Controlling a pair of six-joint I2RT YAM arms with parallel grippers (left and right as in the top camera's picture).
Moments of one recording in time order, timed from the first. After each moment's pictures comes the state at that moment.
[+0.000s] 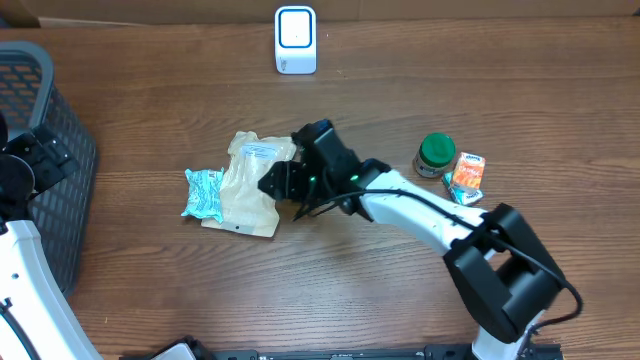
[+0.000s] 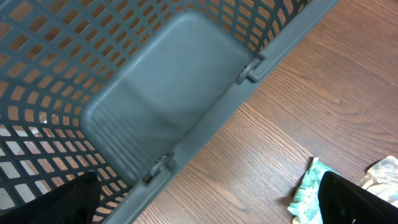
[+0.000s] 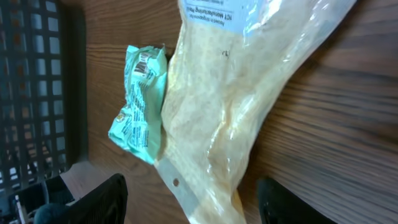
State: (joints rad) left arm 0.49 1.35 1.71 -1.29 -0.23 -0.14; right arm 0.72 1.91 1.20 -0.16 -0.39 0.84
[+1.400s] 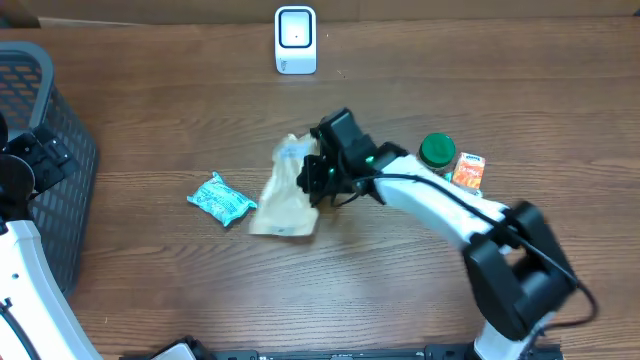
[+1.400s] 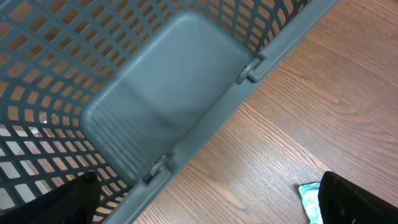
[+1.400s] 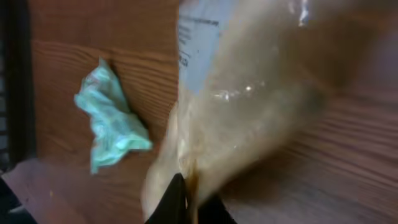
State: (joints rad) left arm 0.49 1.35 1.71 -1.29 -0.23 -0.14; right arm 0.63 1.87 1.28 -0.44 -0.35 0.62
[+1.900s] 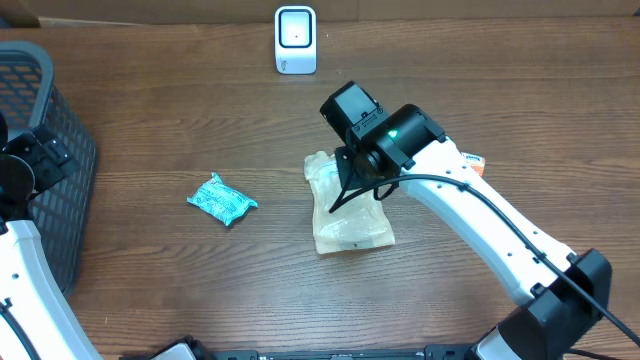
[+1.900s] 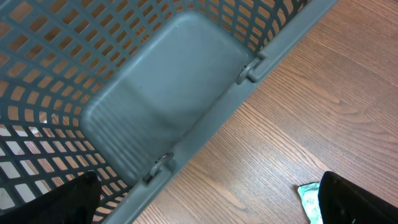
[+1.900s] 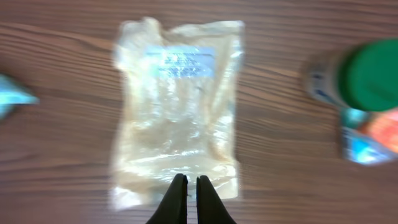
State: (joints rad) left arm 0.49 1.35 1.71 -1.29 -0.23 -0.14; right arm 0.66 1.75 1.64 -1.24 0.17 0.47
